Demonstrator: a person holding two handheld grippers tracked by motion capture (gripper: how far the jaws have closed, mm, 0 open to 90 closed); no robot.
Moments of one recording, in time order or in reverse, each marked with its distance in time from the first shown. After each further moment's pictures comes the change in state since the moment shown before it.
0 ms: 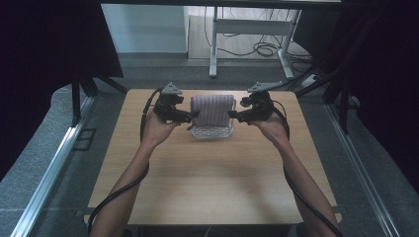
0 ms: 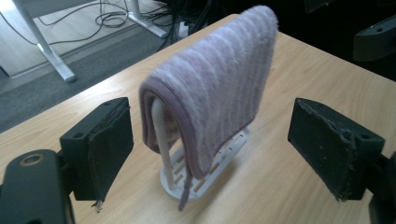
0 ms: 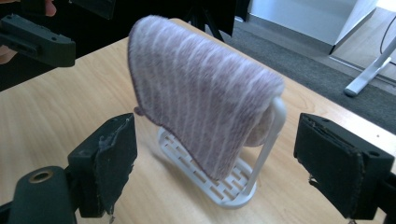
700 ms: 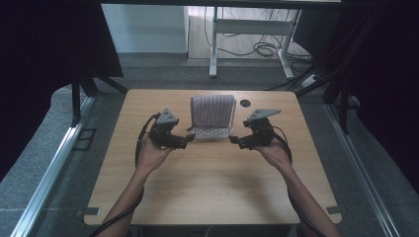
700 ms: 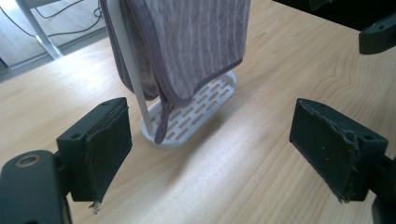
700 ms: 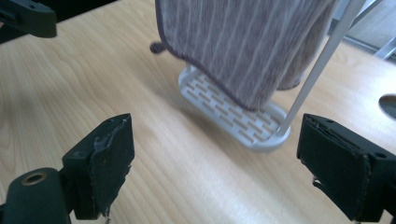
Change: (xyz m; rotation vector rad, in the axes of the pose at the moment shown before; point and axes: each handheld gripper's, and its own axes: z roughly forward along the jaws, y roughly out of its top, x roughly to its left) left arm -0.028 -0.070 -0.008 0.020 0.000 0.005; right arm 0.029 -0.068 0.000 0.061 0.010 -0.013
